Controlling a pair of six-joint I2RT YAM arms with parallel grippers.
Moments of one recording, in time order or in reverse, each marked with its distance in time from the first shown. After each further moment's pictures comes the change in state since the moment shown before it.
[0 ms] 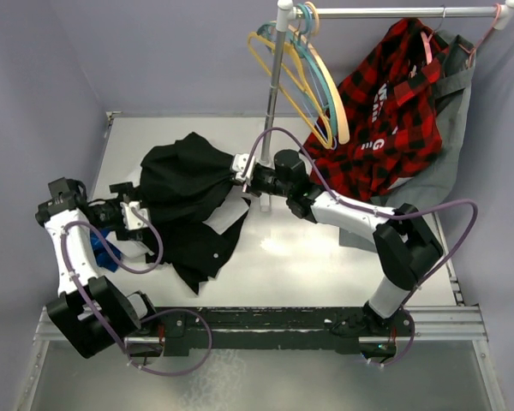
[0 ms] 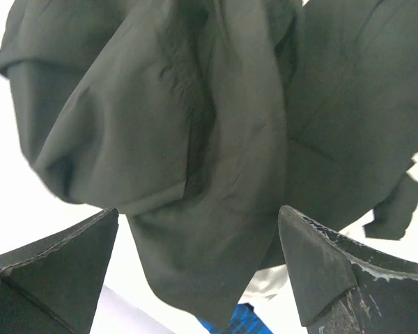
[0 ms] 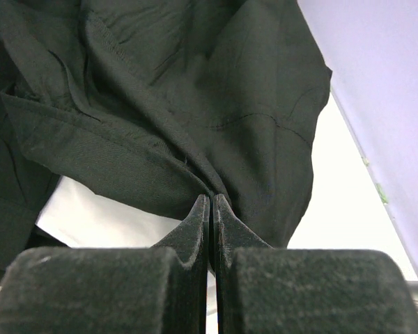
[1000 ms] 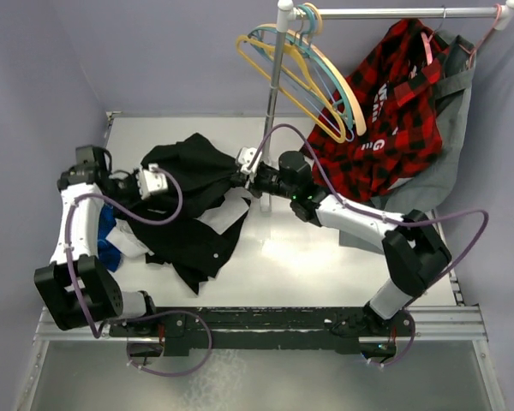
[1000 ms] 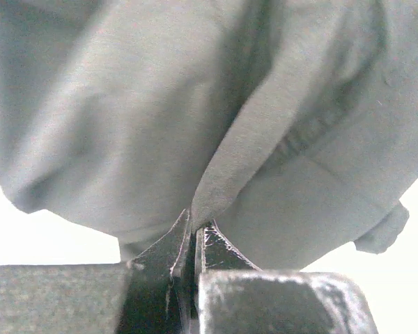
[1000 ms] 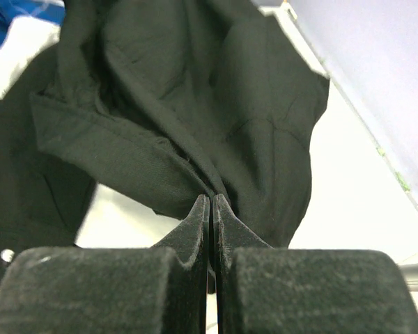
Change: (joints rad) left arm -0.293 0.163 0.070 0.183 -0.302 -0.521; right arm 0.008 -0.026 -0.034 0.047 0.012 0.146
